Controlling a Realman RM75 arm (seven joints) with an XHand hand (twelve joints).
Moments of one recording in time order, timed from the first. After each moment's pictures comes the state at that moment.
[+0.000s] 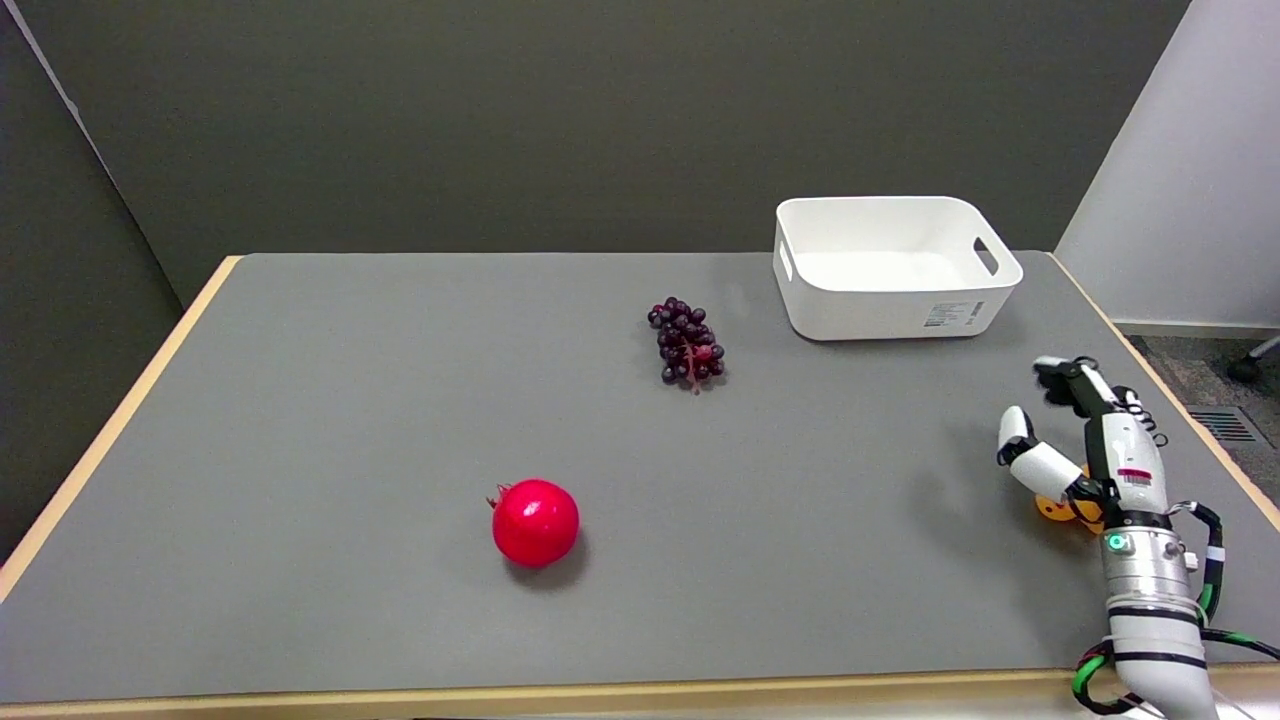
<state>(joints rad) -0.15 -0.99 -2.04 0.69 1.25 1.38 0.68</state>
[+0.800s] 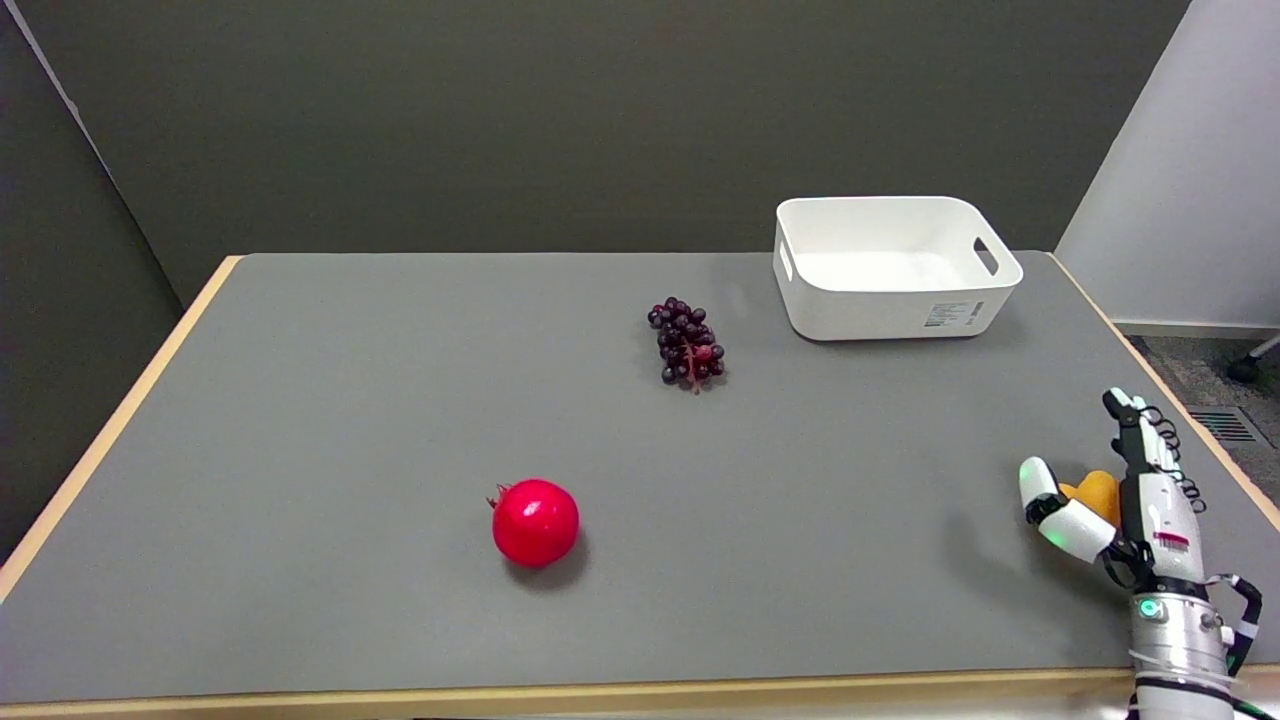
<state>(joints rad) -0.26 -1.04 -2.05 0.69 1.33 1.47 0.70</state>
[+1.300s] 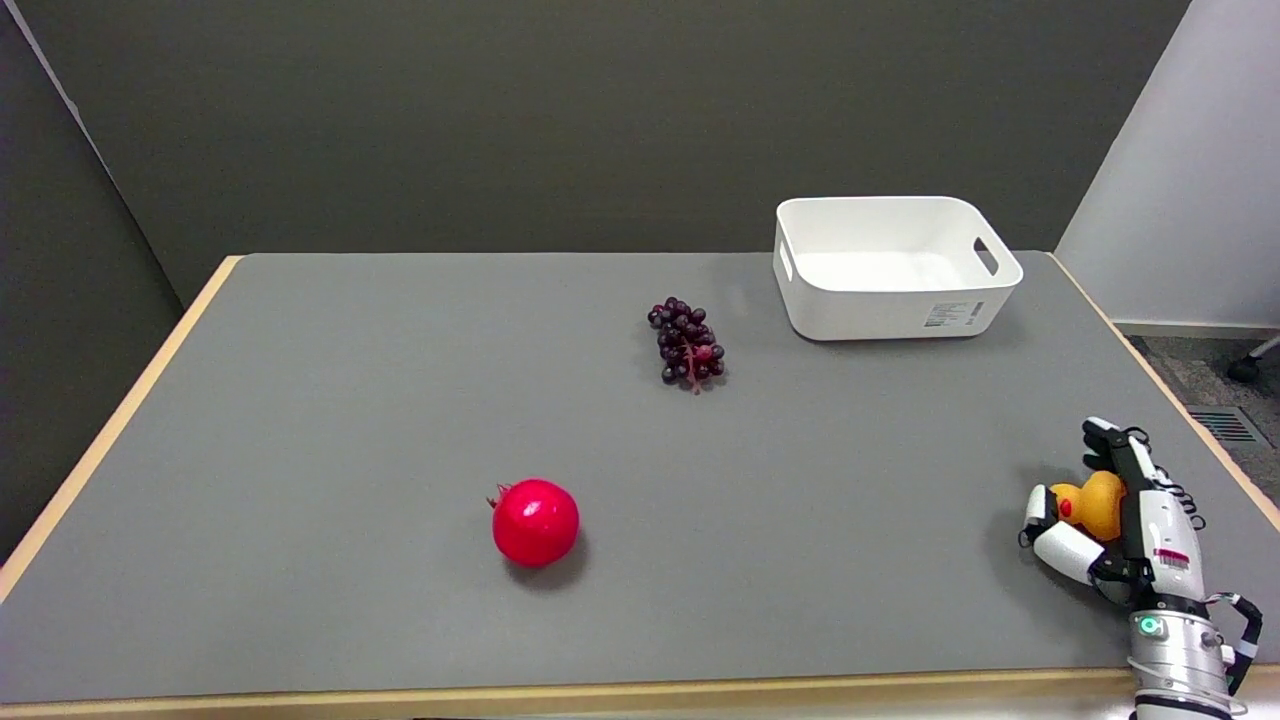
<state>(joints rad) -0.27 -1.06 -2.07 0.68 1.35 1.48 0.71</state>
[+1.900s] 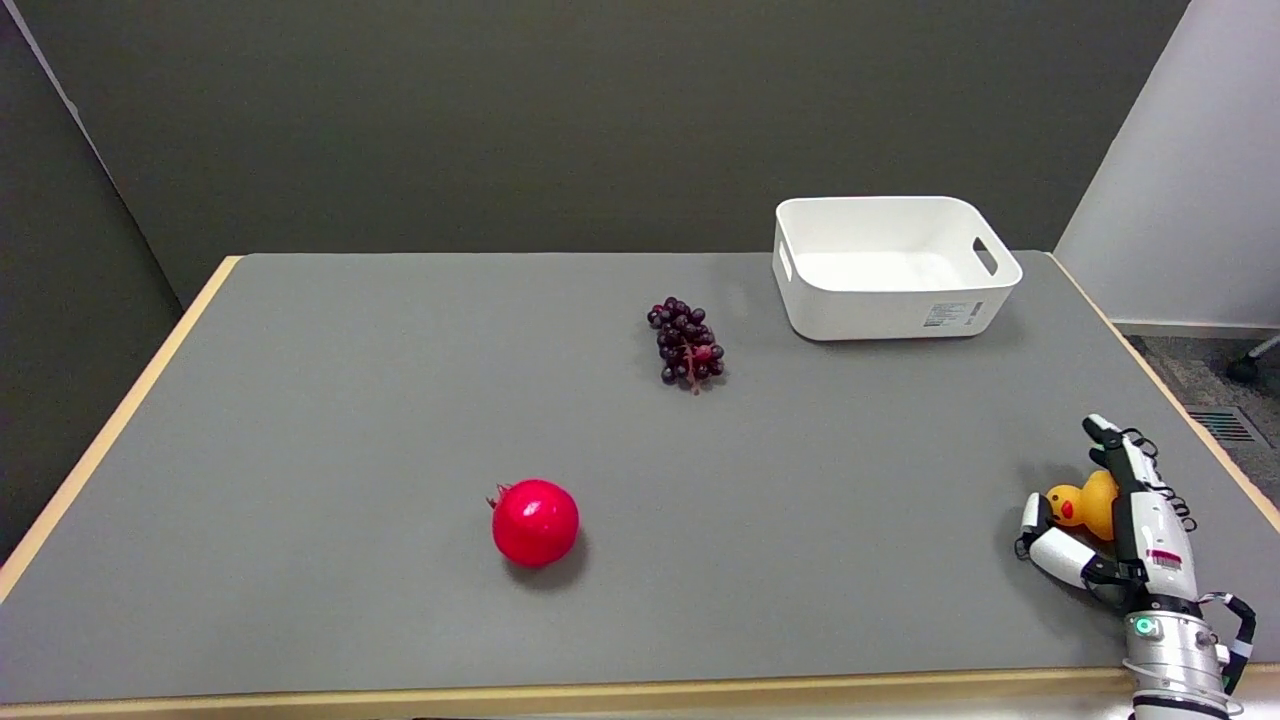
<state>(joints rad) -0.27 -1.06 -2.08 0.68 1.35 1.46 0.71</state>
